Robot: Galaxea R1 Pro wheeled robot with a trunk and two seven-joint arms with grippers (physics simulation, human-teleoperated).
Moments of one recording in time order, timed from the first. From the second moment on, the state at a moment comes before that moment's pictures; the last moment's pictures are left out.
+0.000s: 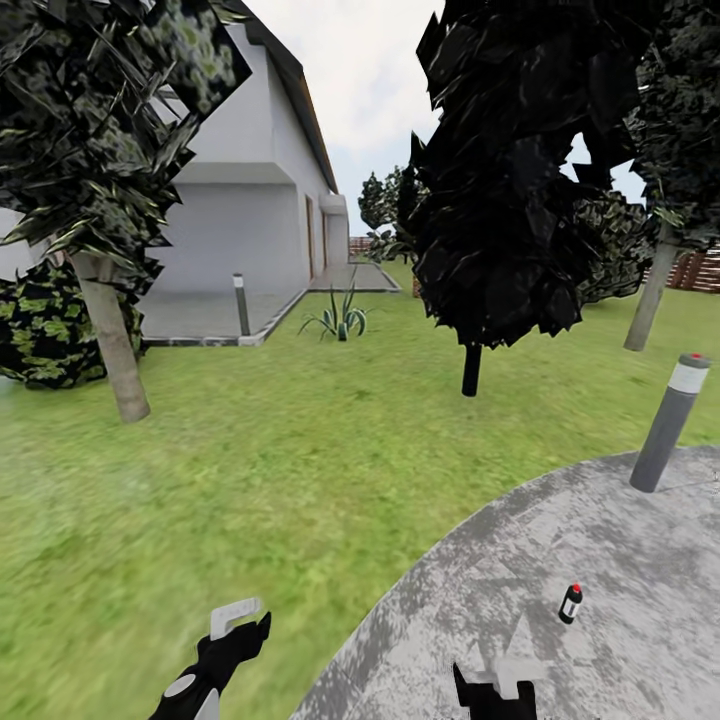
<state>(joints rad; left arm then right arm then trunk) -0.32 -0.01 0.00 -0.61 0.26 -0.03 -0.01 -0.12 0.00 0.04 -0.73 -0.02 -0.17 0.01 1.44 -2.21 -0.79</state>
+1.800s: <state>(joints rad) -0.32 -0.01 0.00 -0.61 0.26 -0.03 -0.01 -0.12 0.00 0.04 -0.73 -0.02 -0.17 0.02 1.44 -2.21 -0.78</state>
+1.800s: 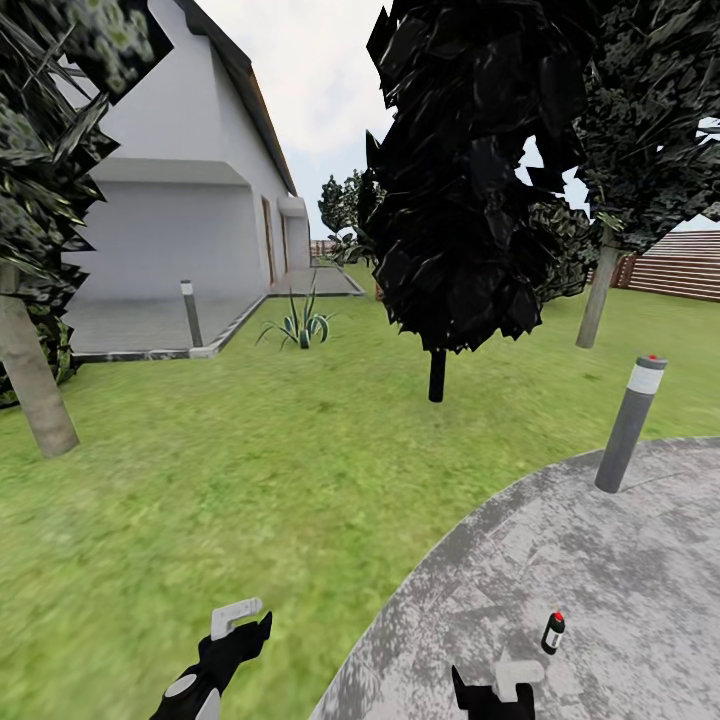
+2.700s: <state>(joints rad) -0.32 -0.01 0.00 -0.61 0.26 -0.03 -0.01 -0.12 0.00 0.04 -0.73 -0.02 -0.17 0.02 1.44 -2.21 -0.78</state>
